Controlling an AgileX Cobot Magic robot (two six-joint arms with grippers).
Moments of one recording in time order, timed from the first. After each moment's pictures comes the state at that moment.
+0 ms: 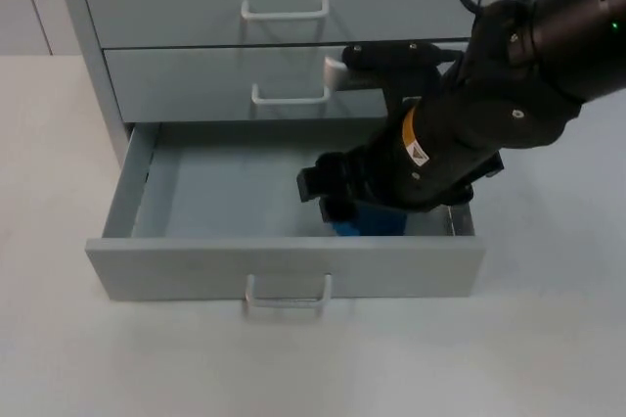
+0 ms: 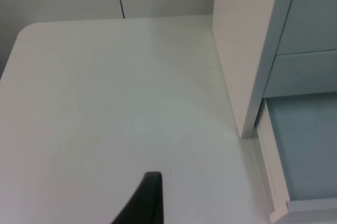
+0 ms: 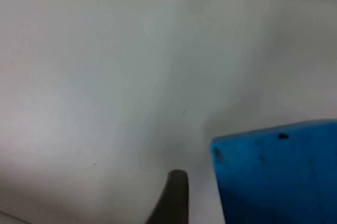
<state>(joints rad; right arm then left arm) 0.72 2.09 -1.25 -0.59 0.25 0.95 -0.06 0.65 -0.62 0.04 0.60 -0.06</state>
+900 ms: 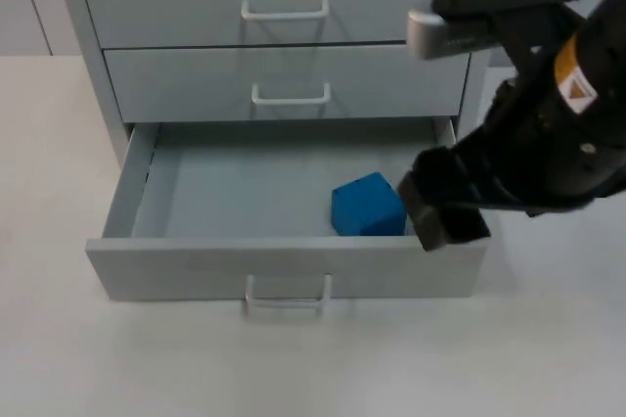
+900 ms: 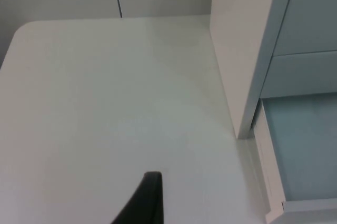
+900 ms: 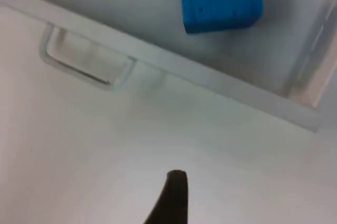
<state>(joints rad) 0.79 1.63 -0.98 -0.28 0.58 0.56 -0.06 0.65 -0.62 0.03 0.60 -0.06</state>
